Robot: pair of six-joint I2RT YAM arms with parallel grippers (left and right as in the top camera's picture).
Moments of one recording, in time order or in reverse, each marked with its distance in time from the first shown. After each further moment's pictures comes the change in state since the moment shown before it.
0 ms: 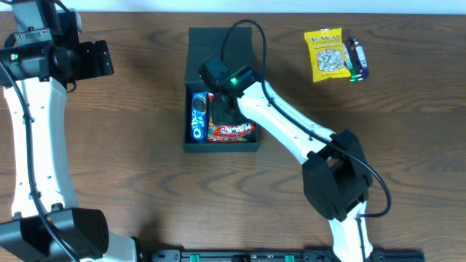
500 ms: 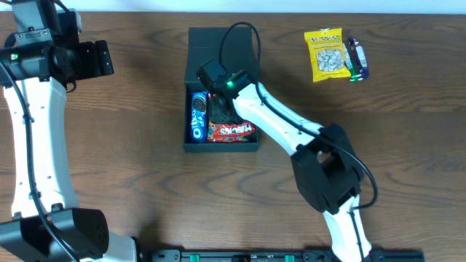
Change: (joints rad) left arm 0.000 0.000 0.000 0.000 0.002 0.000; right arm -0.006 0.078 -0.030 0.098 0.044 0.000
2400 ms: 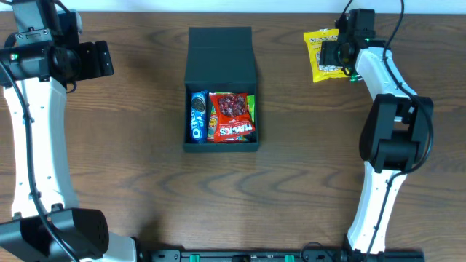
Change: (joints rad) left arm 0.000 0.000 0.000 -0.006 0.000 0.000; right arm -0.734 0.163 0.108 0.428 -0.171 -0.651
